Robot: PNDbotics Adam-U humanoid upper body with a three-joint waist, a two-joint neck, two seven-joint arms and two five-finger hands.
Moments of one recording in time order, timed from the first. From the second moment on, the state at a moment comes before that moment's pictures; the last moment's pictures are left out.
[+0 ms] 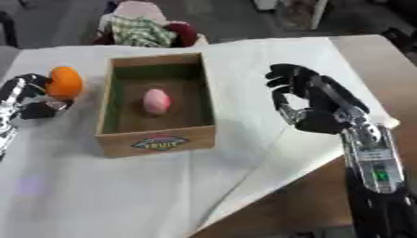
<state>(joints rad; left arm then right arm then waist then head) -0.73 0.51 -0.02 -0.79 -0.44 -0.01 0.11 -0.55 -0.15 -0.11 -1.44 0.13 -0.25 0.66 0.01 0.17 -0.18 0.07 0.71</state>
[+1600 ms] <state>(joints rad) -0.77 0.52 -0.17 -1.21 -0.23 -0.10 0.16 -0.54 -0.13 -0.10 -1.44 0.14 -0.25 0.67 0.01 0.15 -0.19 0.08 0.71</state>
